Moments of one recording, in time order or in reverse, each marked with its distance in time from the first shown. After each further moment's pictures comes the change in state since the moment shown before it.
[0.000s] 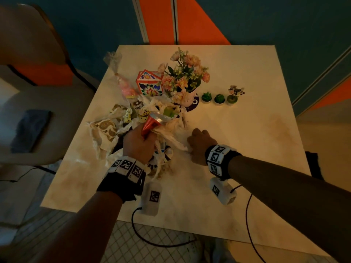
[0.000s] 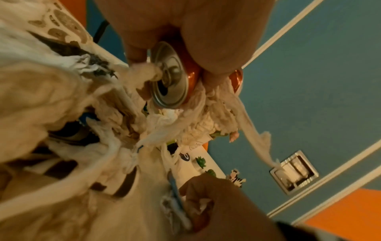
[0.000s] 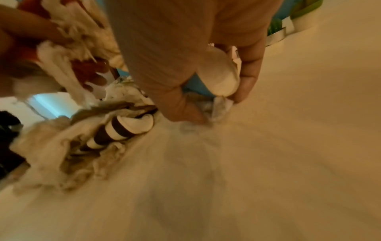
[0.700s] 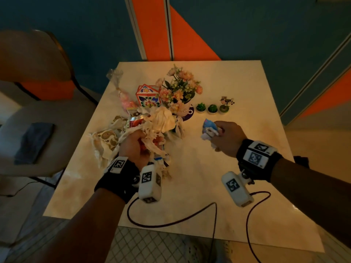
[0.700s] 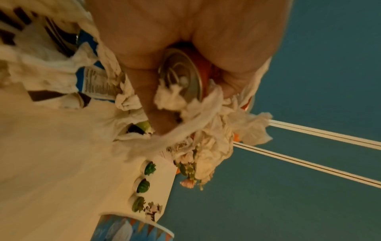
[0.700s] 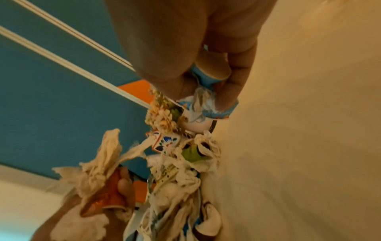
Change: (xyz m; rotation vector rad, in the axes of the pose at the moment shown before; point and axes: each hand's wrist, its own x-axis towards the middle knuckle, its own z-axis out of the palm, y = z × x) left_hand -0.007 0.039 -0.023 -1.090 -0.108 -0.697; right_hand -0.080 0.034 -0.058 0.813 0.391 0.191
